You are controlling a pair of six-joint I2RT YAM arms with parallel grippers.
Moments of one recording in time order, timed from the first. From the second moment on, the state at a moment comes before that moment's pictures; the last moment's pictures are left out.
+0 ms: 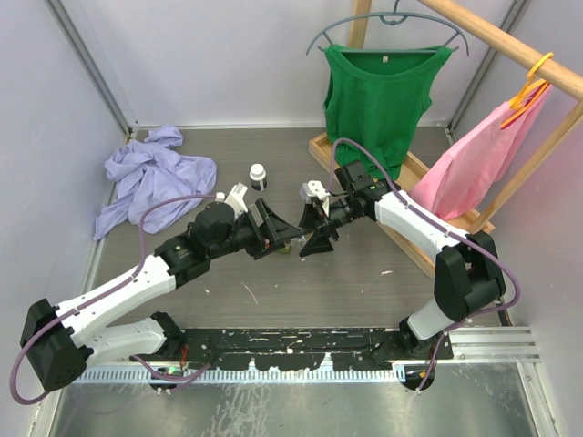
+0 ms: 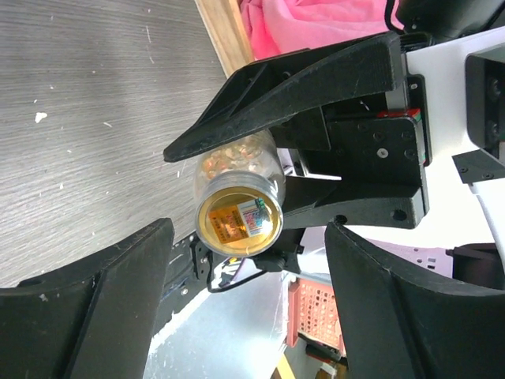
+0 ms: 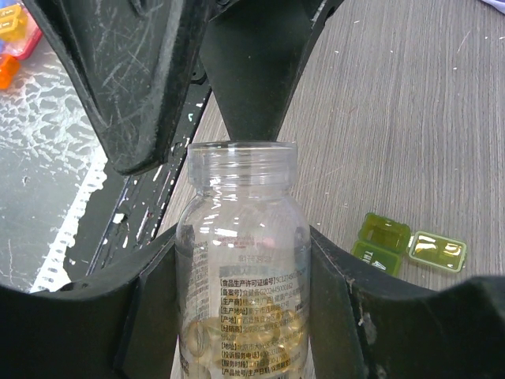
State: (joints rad) left arm -0.81 1.05 0.78 -0.09 0.16 -1.23; right arm 0.47 1.55 1.14 -0.68 -1.26 -0.88
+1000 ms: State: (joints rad) left arm -0.69 0.97 0.48 0.54 0.51 -0.01; right arm 0.47 1.55 1.14 -0.68 -1.26 -0.88
